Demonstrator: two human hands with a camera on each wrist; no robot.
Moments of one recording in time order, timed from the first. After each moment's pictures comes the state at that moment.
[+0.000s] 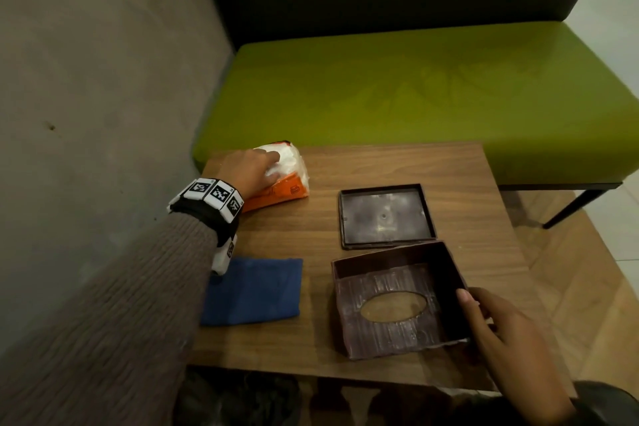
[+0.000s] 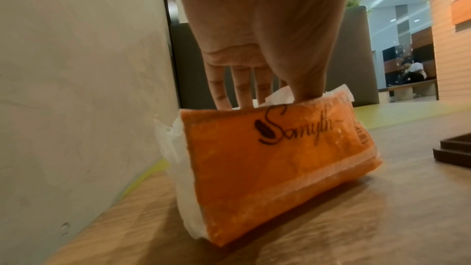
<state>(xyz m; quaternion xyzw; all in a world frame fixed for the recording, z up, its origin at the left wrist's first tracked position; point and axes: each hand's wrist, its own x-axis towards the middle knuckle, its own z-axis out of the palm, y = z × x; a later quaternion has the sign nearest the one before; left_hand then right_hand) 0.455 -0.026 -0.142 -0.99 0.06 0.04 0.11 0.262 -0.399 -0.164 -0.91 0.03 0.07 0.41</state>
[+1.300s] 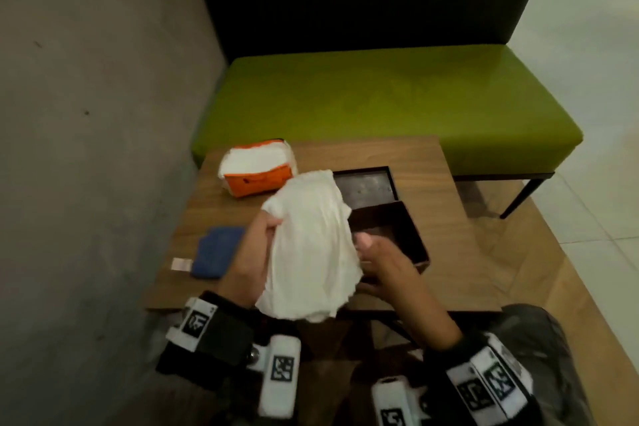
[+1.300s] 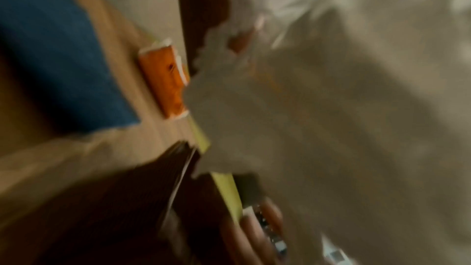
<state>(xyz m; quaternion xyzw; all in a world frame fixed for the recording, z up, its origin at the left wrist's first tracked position) 0.220 -0.147 -0.062 -0.54 -0.27 0.09 -0.79 0.207 -0.324 -0.101 -0.67 0.03 0.21 0.71</state>
